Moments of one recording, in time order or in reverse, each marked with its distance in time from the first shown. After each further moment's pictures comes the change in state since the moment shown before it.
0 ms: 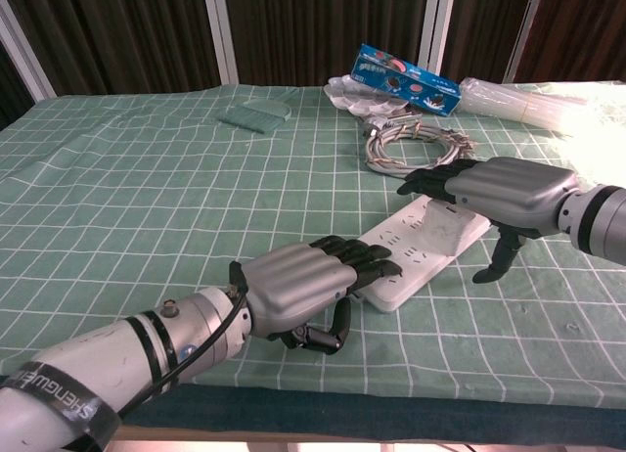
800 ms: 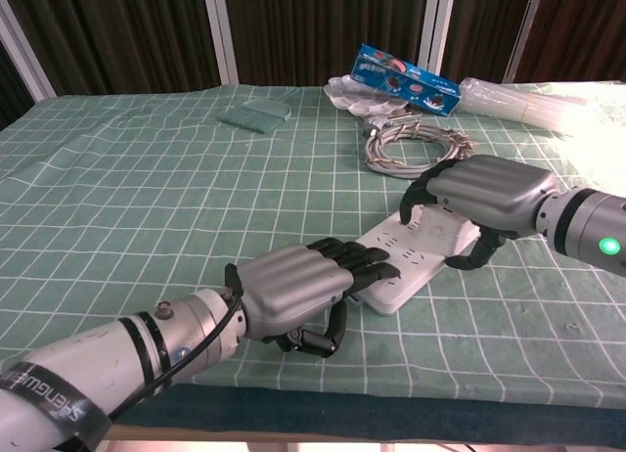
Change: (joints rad) left arm -0.016 0.016 0.024 -0.009 -0.010 0.012 0.007; right arm 0.028 -0.053 -0.017 0.057 -0.027 0.034 -0.006
